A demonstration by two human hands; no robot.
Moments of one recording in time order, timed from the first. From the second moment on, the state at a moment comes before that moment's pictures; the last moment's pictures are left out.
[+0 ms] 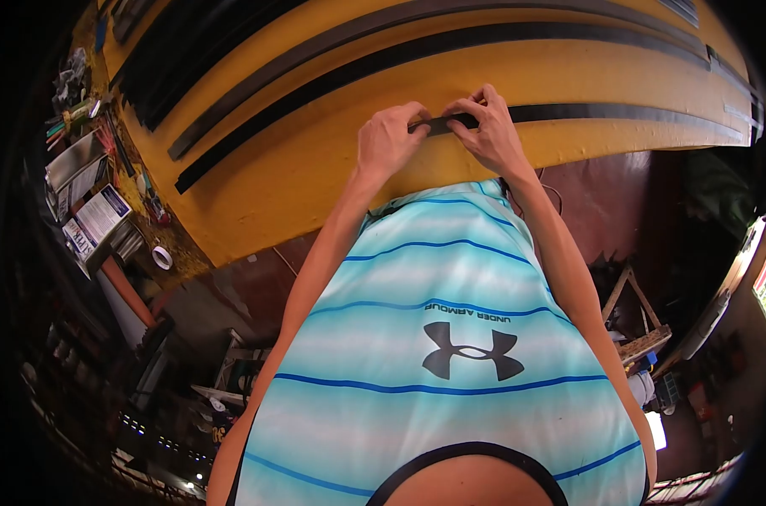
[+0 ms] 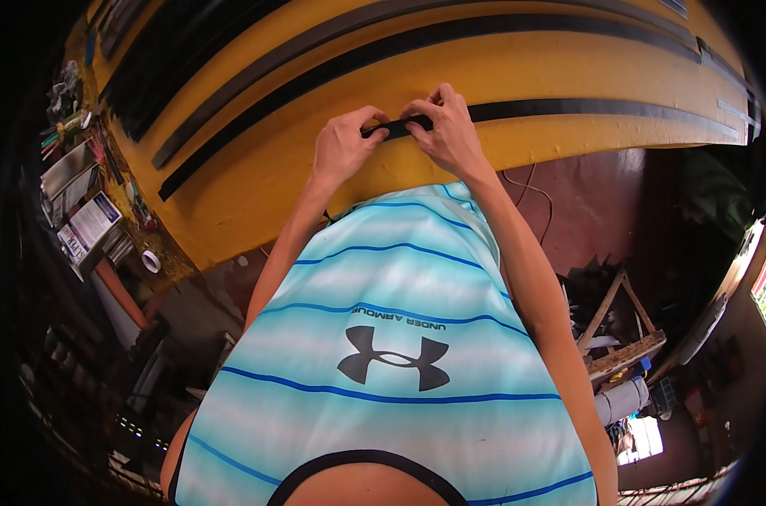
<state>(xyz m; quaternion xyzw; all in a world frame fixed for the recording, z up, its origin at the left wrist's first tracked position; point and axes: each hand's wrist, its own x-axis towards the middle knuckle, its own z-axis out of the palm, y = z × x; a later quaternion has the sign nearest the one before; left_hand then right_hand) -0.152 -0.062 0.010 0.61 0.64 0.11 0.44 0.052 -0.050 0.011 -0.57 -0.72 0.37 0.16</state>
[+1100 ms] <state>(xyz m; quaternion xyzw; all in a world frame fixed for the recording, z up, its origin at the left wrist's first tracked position) -0.149 -0.052 0.011 0.63 0.65 0.07 0.41 0.040 -0.053 0.002 -0.56 -0.74 0.33 0.19</state>
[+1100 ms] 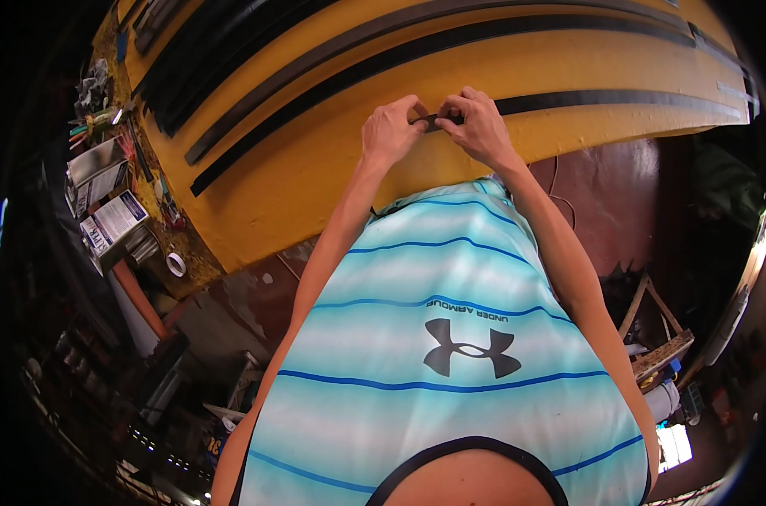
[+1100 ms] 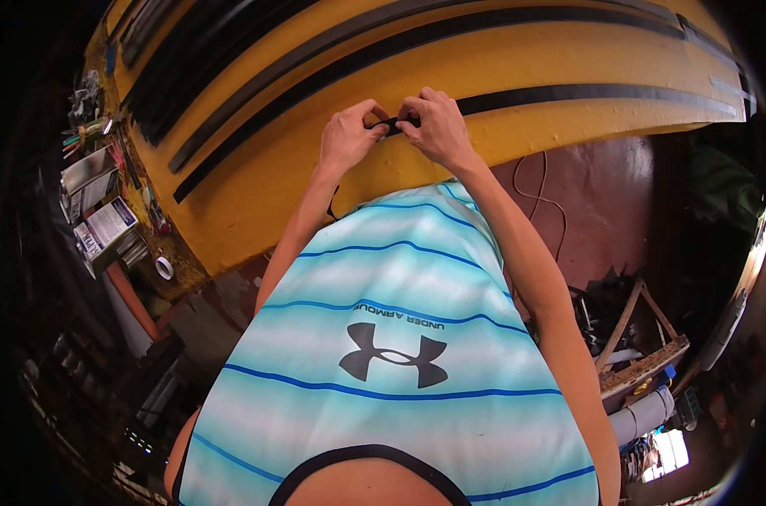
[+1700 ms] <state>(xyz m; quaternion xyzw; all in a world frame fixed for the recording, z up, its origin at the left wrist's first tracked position) -0.153 -0.051 0.005 0.60 0.67 0.07 0.44 0.036 -0.052 -0.004 -0.57 -0.73 0.32 0.21</state>
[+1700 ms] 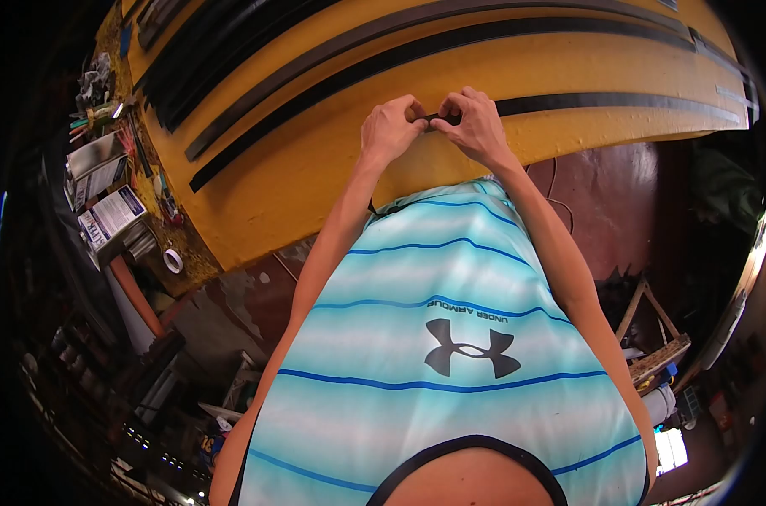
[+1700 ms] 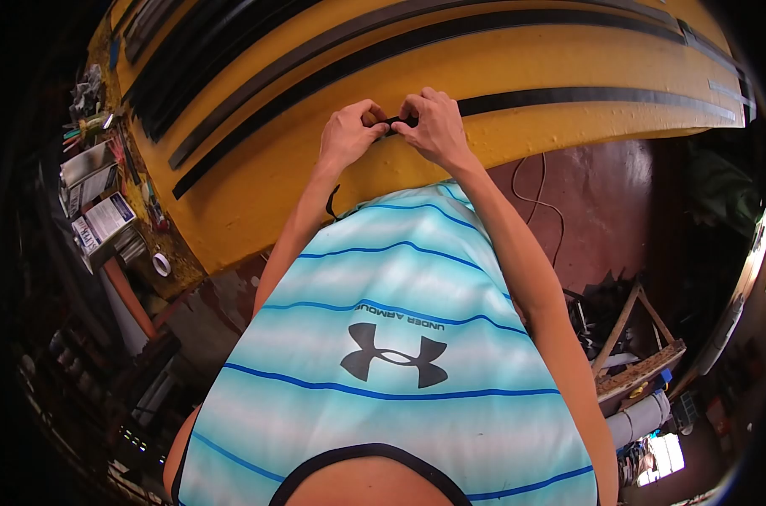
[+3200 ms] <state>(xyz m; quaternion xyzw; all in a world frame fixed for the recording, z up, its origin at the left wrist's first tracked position) -0.156 -0.052 -0.002 0.58 0.68 0.09 0.45 0.139 -0.074 -0.030 -0.60 -0.79 0.00 0.09</state>
